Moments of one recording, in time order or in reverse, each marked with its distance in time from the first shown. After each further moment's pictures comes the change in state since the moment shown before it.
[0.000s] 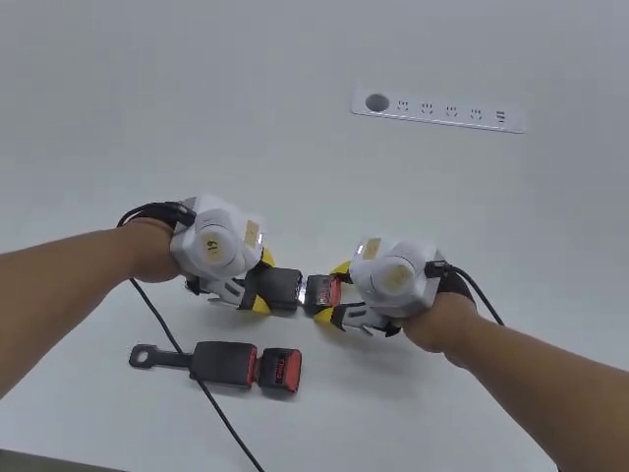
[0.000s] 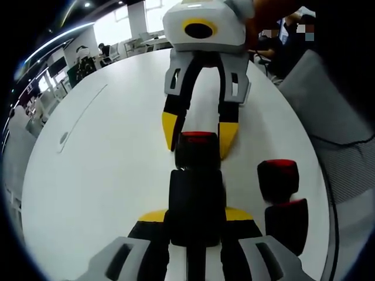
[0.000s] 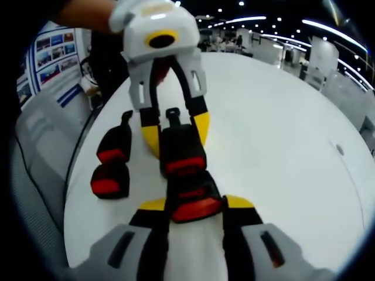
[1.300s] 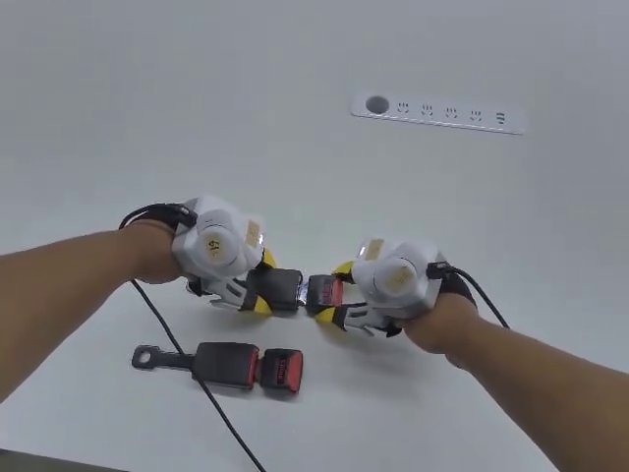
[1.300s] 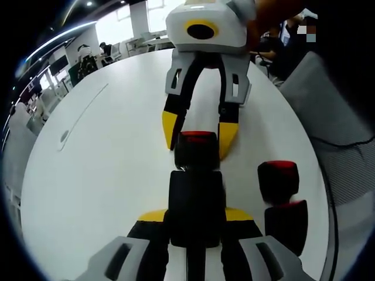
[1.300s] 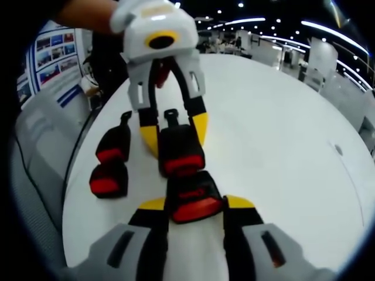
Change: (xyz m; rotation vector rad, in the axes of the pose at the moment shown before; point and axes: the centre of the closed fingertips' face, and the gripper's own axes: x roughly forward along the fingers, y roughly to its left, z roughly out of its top) left arm -0.001 -0.002 0.000 -0.014 -0.005 0.003; right arm -0.001 -0.002 0.000 0.000 -0.012 -0.008
